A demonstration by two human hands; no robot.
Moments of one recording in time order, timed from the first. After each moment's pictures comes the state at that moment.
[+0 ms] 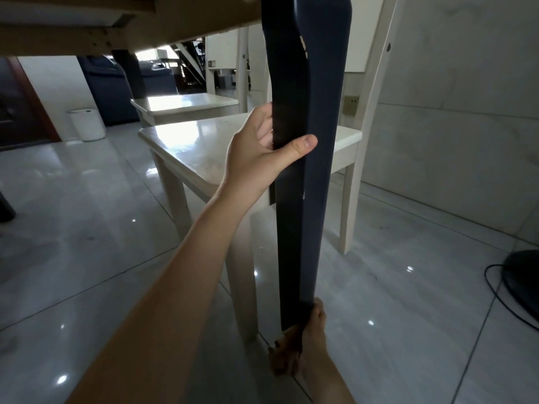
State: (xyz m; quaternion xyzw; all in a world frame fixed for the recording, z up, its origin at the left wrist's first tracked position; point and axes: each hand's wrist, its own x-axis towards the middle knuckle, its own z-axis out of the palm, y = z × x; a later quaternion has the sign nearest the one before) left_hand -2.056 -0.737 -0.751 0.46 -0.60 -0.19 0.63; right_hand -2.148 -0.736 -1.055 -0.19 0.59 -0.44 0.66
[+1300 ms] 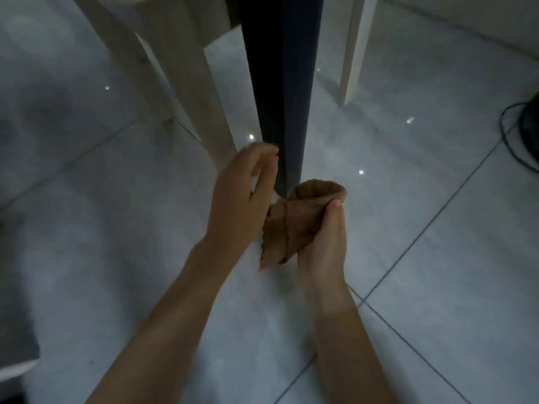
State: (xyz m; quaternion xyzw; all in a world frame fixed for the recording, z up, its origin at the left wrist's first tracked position) left_hand -2.096 -0.637 -0.932 0.67 -0.58 -0.20 0.42; right_hand -2.205 -0.636 -1.011 -0.16 0.52 -0.53 0.65
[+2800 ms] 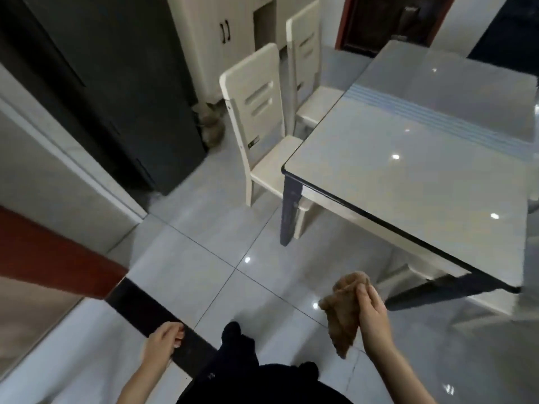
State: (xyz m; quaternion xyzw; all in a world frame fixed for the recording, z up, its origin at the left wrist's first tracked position) left_hand -2.347 0.063 -0.336 0.76 0.38 -0.16 0.51; right_hand -2.295 -0.354 -0.253 -0.68 0.32 0.06 0.66
